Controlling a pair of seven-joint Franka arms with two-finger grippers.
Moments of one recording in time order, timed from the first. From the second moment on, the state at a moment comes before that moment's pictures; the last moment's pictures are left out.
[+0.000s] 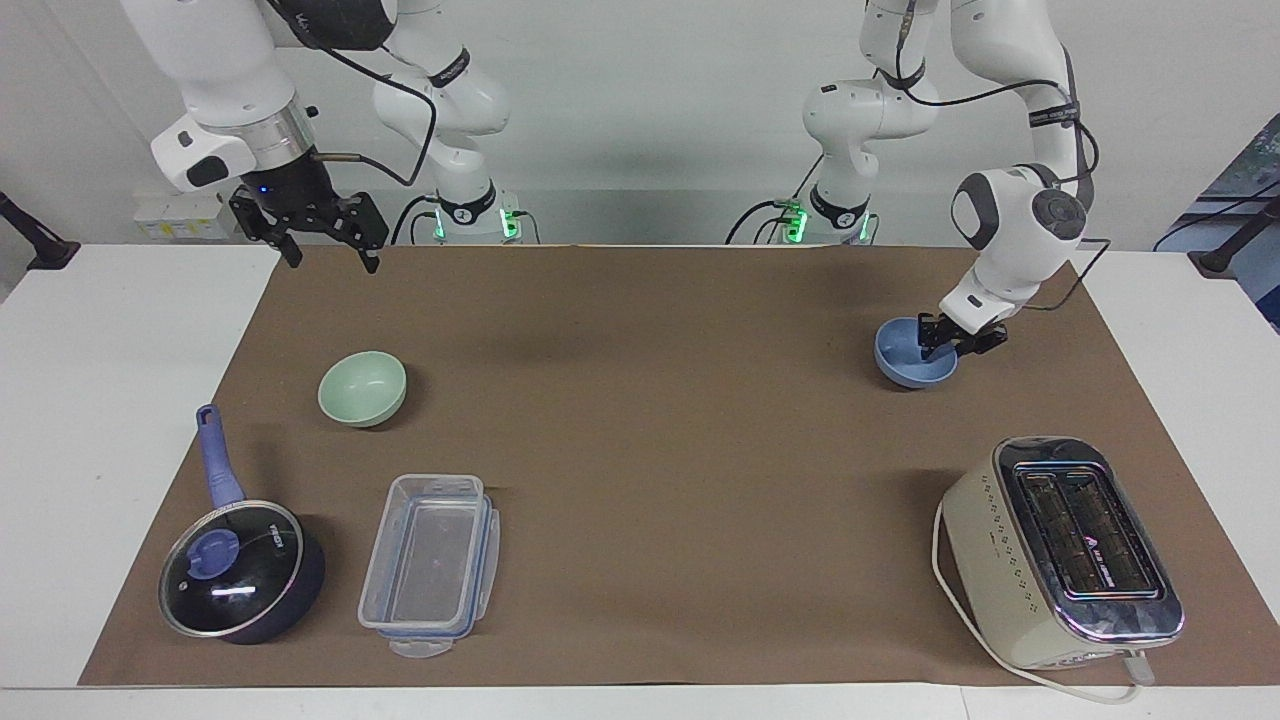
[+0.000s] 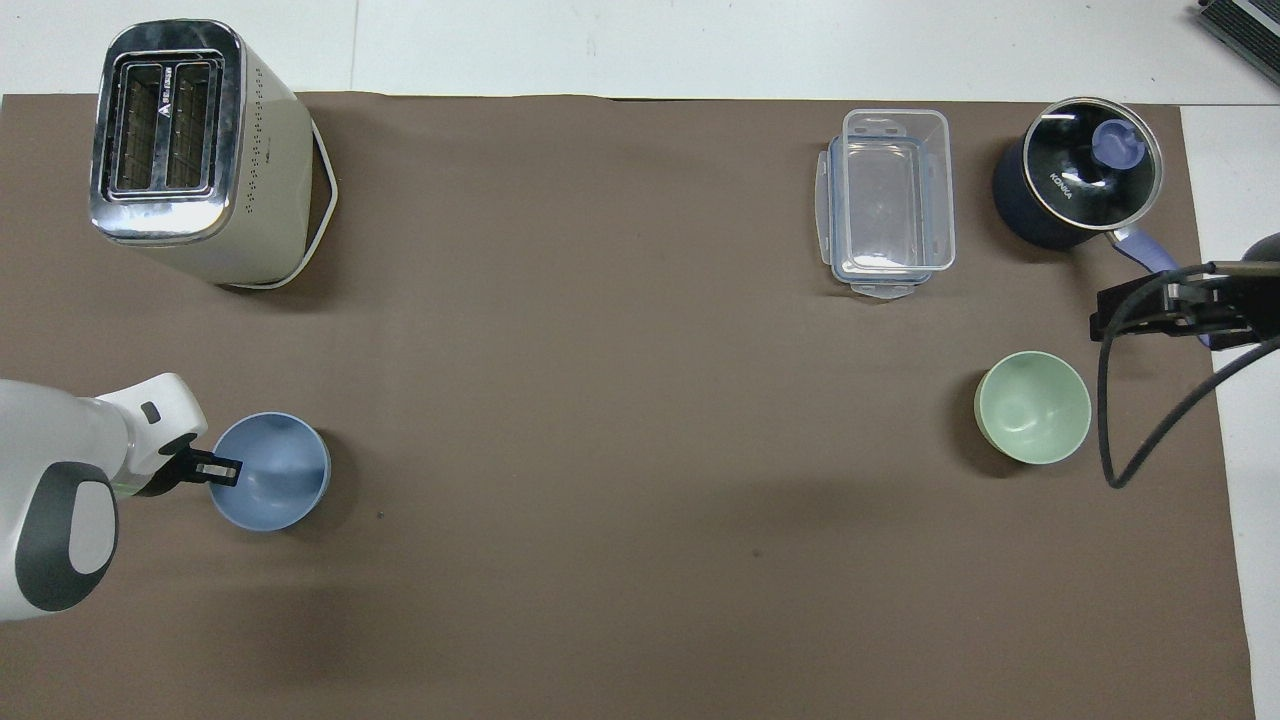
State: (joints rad) left arm 0.02 -0.08 0.06 -2.41 0.00 2.26 0.32; right arm -0.08 0.01 0.09 -1.53 -0.01 1.52 0.11
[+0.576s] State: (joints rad) left arm -0.19 -0.09 0.05 -2.25 -0.07 2.10 0.22; right arm -0.08 0.01 0.09 -1.53 -0.01 1.52 0.11
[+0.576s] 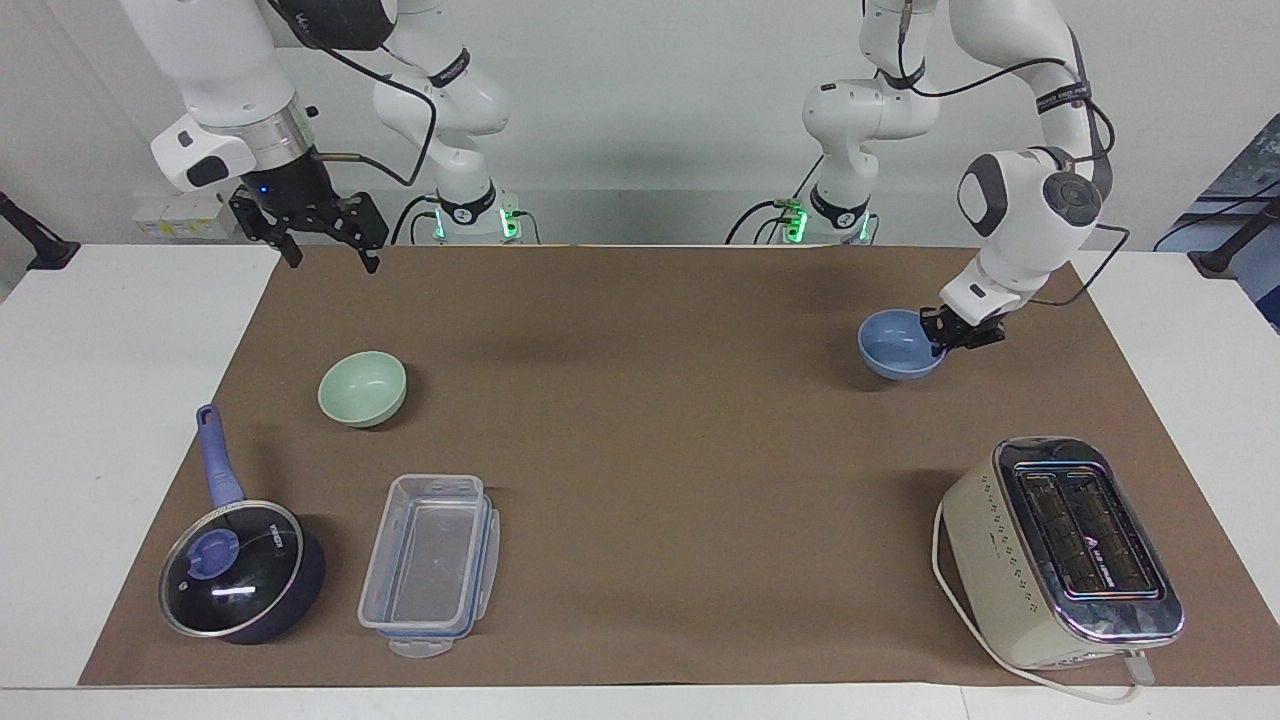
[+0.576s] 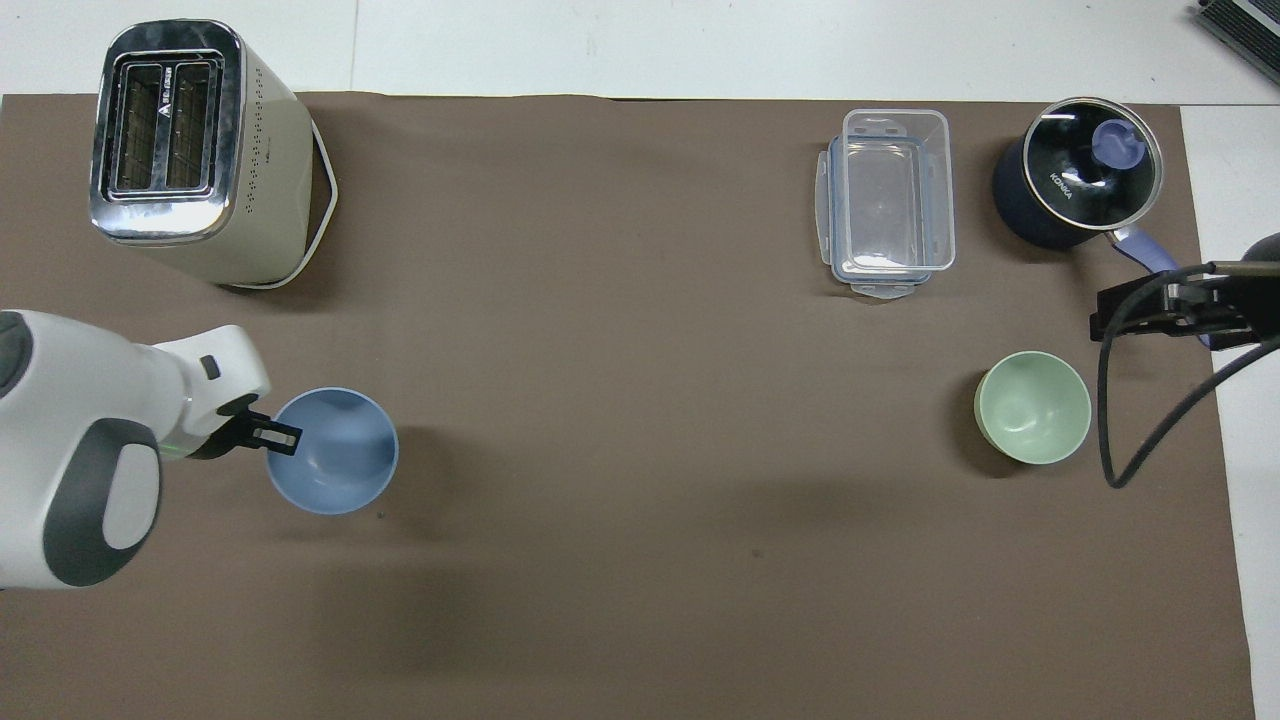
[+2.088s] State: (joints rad) left arm -0.67 0.04 0.07 -2.22 -0.19 2.31 -0.35; right arm -0.15 0.02 0.09 -1.58 -0.01 1.61 0.02
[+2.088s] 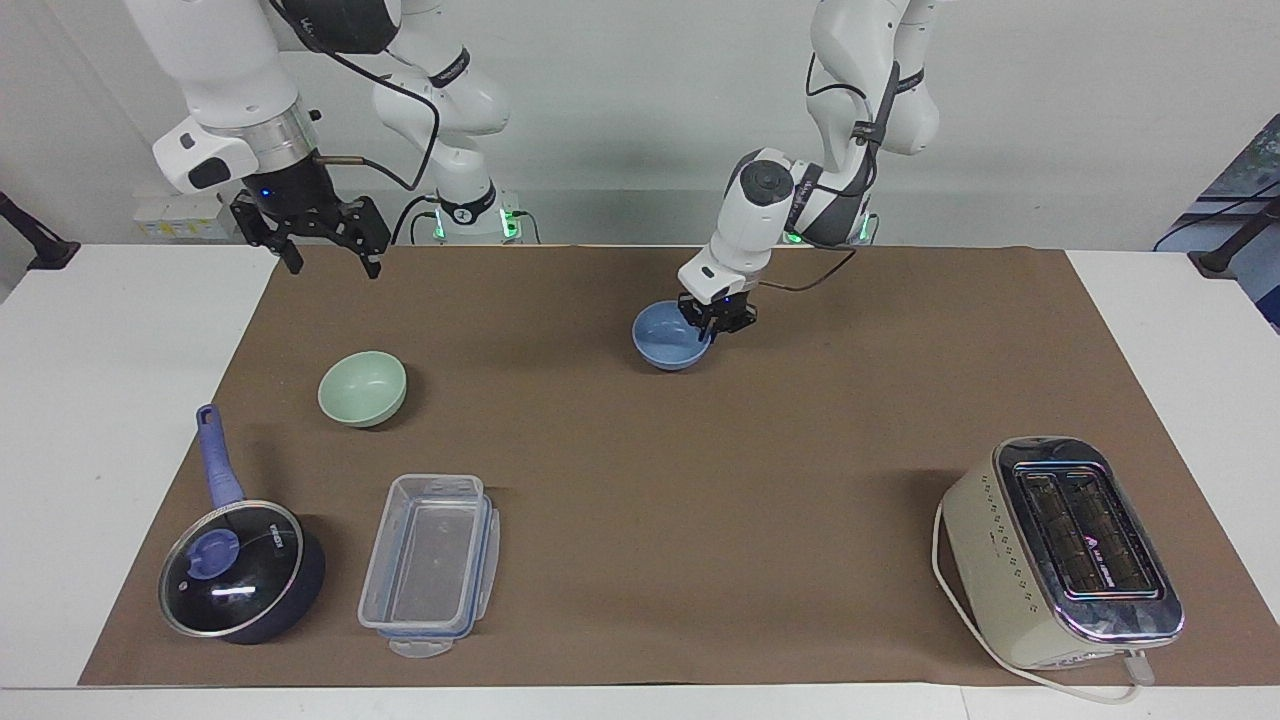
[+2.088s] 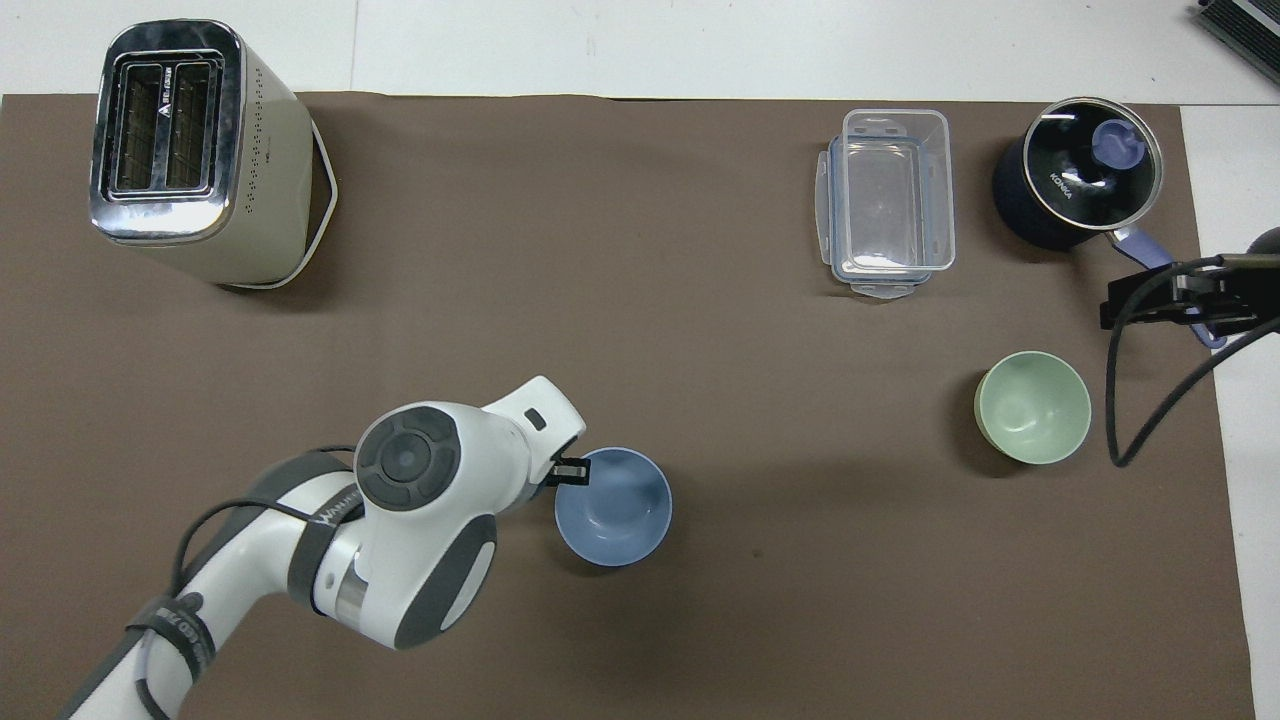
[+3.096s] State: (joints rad) left arm -0.09 0.03 0.09 -1.70 -0.06 1.68 0.21; right arm -0.33 0.15 0.09 -2.13 -0.01 2.24 -0.28
